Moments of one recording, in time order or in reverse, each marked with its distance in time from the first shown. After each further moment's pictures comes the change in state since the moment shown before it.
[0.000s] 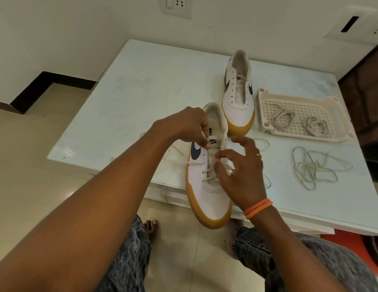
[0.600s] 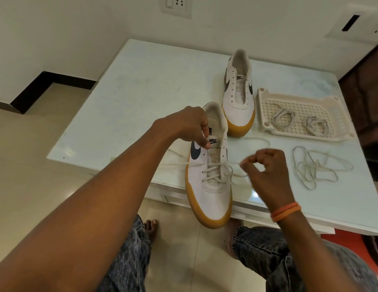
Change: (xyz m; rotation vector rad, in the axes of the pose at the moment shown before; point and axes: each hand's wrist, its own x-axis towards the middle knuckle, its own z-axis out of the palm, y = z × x) left_hand 0.002 0.002 0.000 -0.005 -0.033 -0.013; right_hand 0.001 0.020 -0.038 0.267 -0.029 0.335
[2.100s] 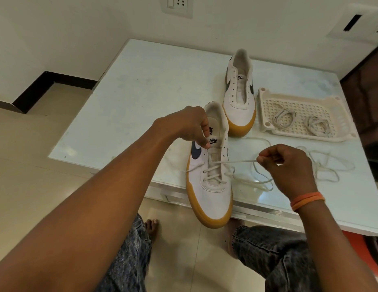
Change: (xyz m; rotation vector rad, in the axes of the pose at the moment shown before) left_hand 0.002 -0.003 0.000 0.001 -0.002 -0.013; right_hand 0.020 0.013 -0.032 -0.195 -0.014 -0.078
